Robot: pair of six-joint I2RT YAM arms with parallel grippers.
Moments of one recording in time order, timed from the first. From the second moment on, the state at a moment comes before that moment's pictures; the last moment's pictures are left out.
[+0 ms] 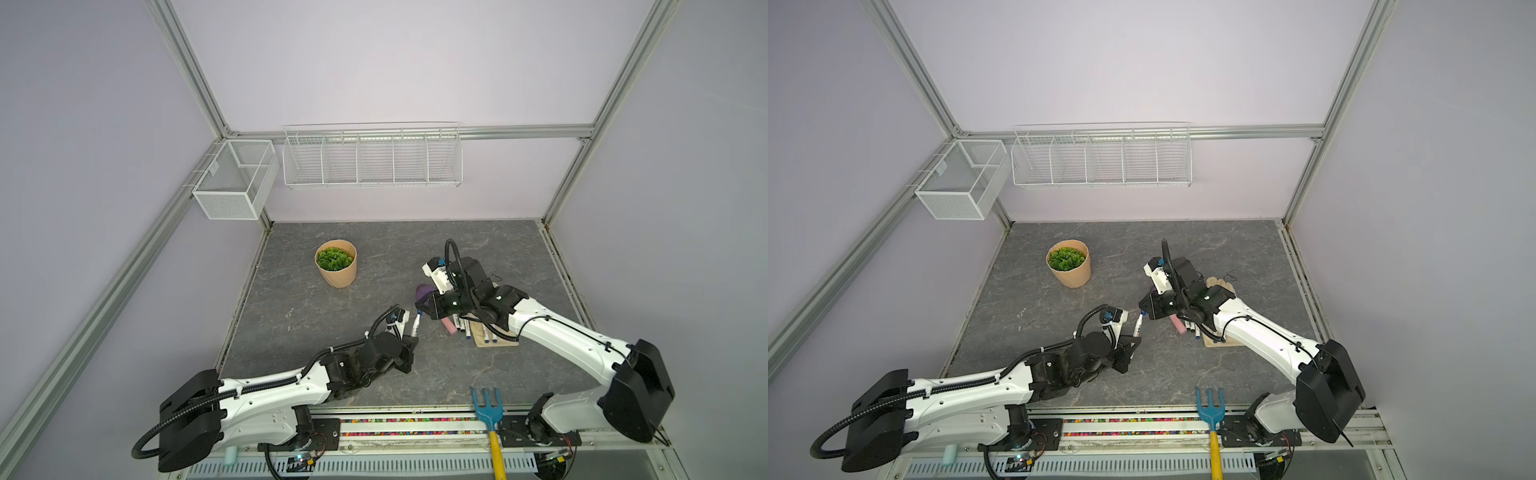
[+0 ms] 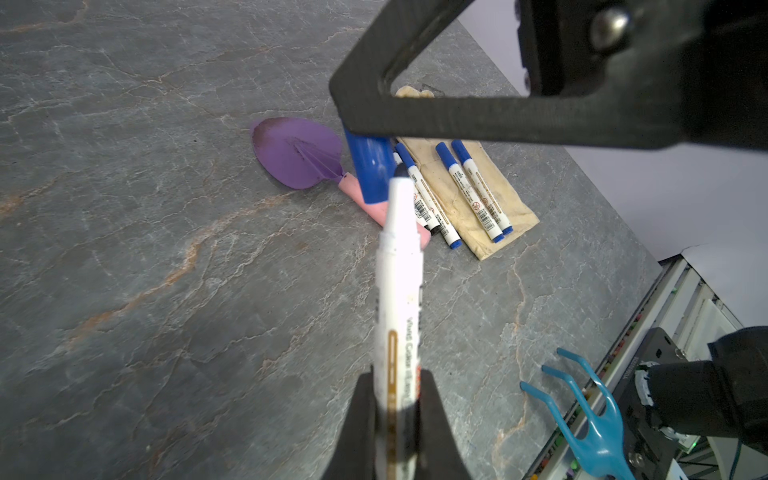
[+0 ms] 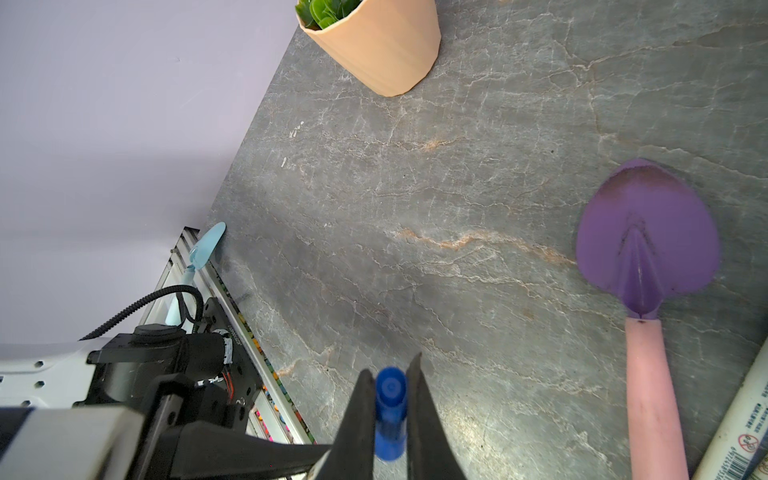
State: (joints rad) left arm -1.19 1.12 0.55 0.03 -0.27 -0.60; right arm 0.72 1.40 1.05 -0.39 -0.35 0.43
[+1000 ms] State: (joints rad) left arm -1.20 1.12 0.55 0.03 -0.27 -0.60; right arm 0.69 1.38 1.06 -0.41 -0.46 0.40
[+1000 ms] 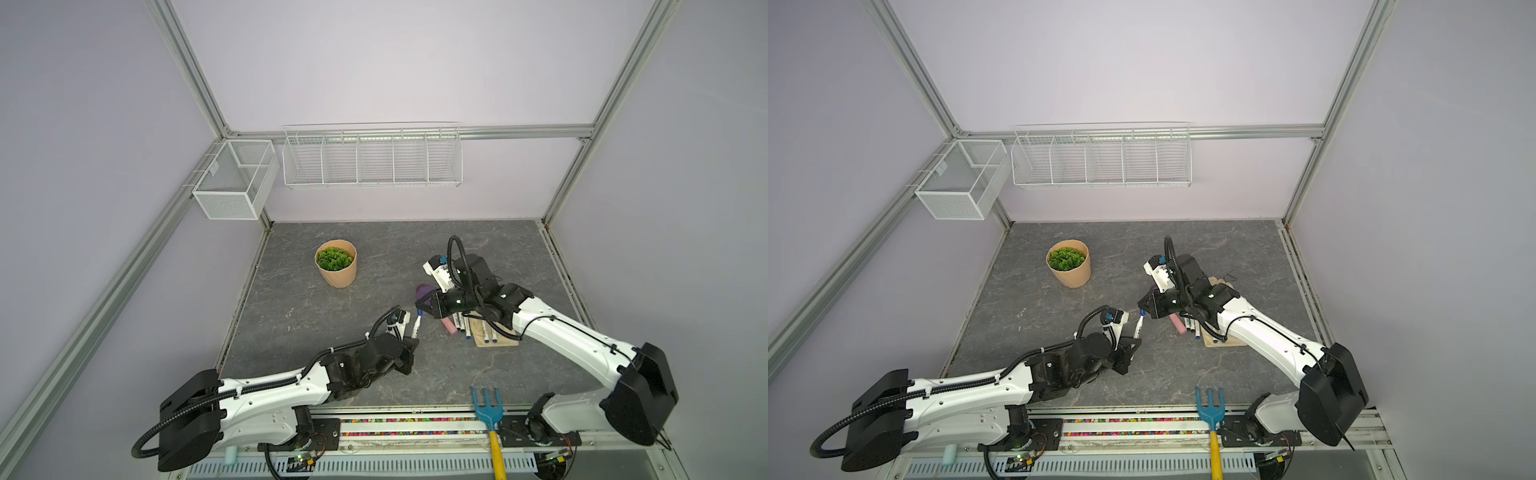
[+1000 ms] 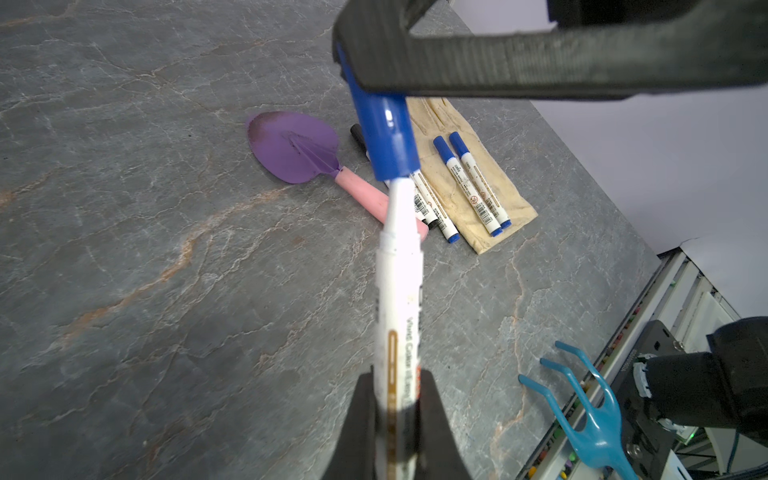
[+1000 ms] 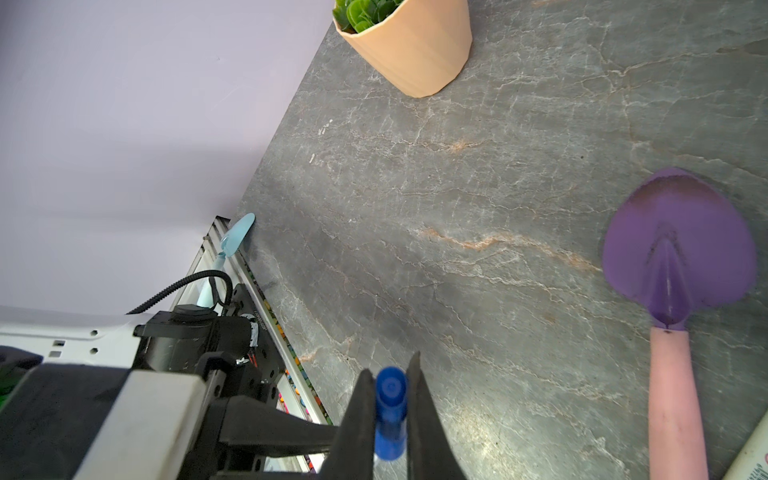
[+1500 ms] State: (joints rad) left arm -1.20 1.03 0.54 0.06 -0.31 -0.58; right arm 0.63 1.35 1.08 -0.43 -0.68 0.41
